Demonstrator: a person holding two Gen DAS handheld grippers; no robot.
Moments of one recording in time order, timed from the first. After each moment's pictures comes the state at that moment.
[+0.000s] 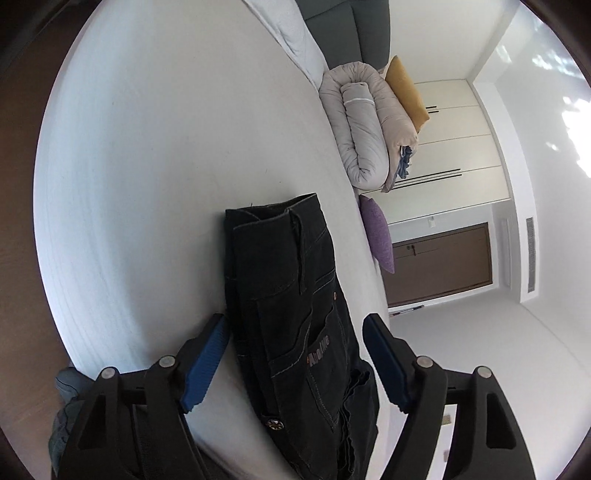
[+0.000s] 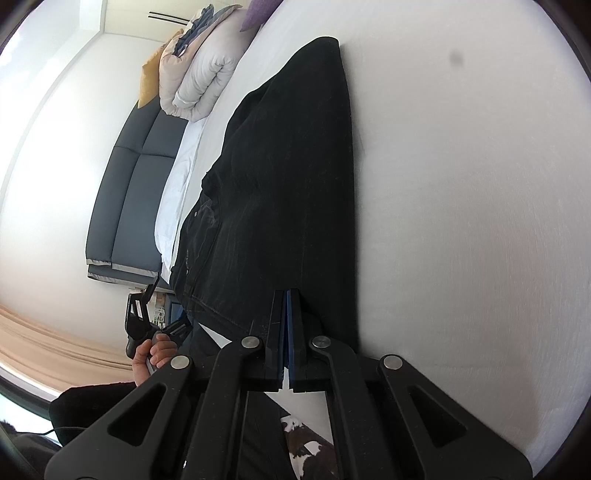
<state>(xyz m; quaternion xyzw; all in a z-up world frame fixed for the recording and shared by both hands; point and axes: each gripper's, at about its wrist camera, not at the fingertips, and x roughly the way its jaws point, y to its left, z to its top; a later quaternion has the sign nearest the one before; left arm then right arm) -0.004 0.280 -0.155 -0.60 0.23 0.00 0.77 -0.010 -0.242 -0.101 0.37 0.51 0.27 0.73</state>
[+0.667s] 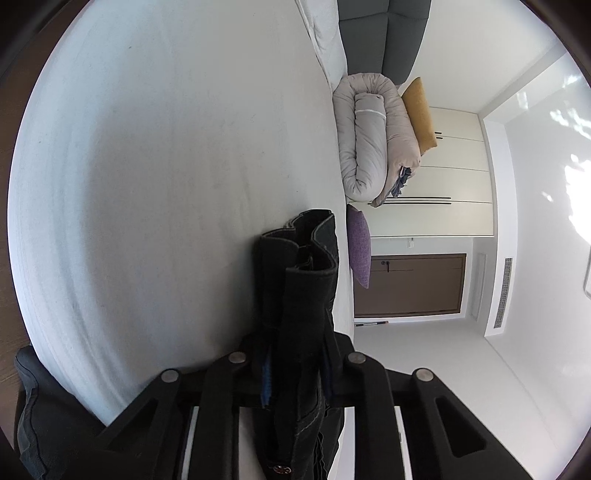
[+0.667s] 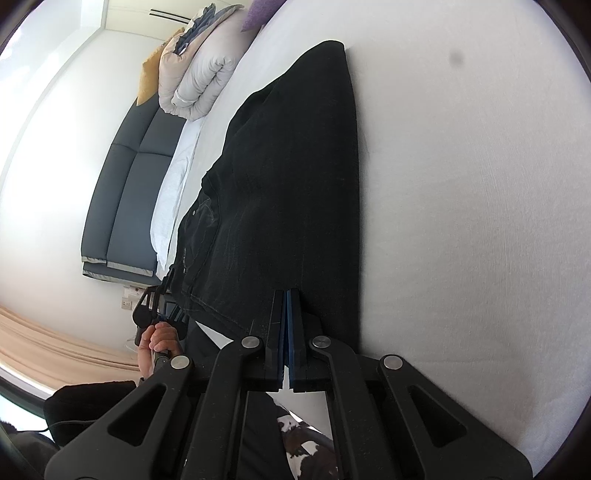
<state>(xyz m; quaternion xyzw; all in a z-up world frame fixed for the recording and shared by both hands) 0.016 0.298 -0.185 -0.67 0.21 -0.03 0.72 -0.015 -0.245 -0.090 0.36 0.52 0.26 0.73</state>
